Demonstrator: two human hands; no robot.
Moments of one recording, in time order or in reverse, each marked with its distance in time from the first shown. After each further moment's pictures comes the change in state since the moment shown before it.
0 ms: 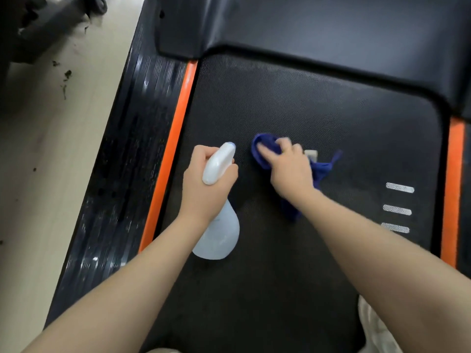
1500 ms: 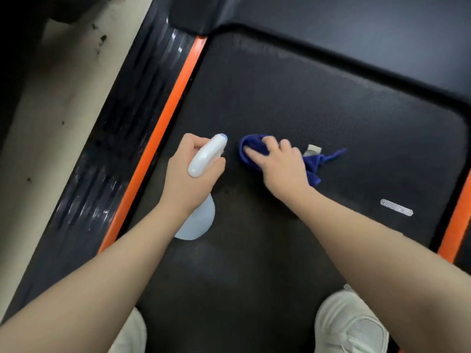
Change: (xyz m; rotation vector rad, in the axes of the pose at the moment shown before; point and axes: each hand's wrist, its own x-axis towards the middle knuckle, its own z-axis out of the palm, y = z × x) left_hand -0.029 0.020 0.033 0.151 0.144 -0.148; right_hand -0.005 0.031 -0.005 -0.111 -0.110 -0.372
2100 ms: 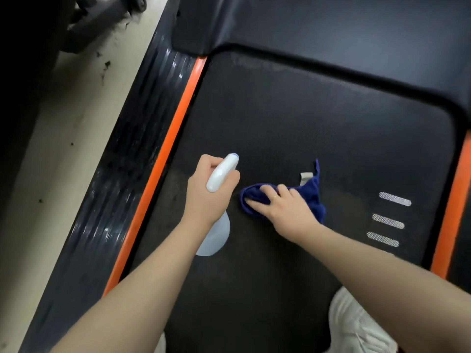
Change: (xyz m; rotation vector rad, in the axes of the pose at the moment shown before) left_hand -0.019 0.003 0.006 -0.057 -0.023 -0.029; right_hand -0.073 -0.029 0.014 0.078 -0.122 -0.170
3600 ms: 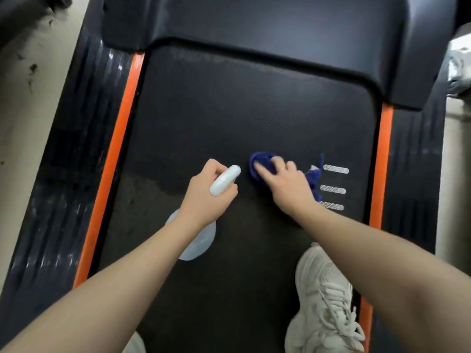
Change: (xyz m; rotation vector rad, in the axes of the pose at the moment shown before) left_hand -0.017 0.005 0.043 0.179 -0.389 0.058; right_hand -0.048 0.051 -0.011 0.001 0.059 0.441
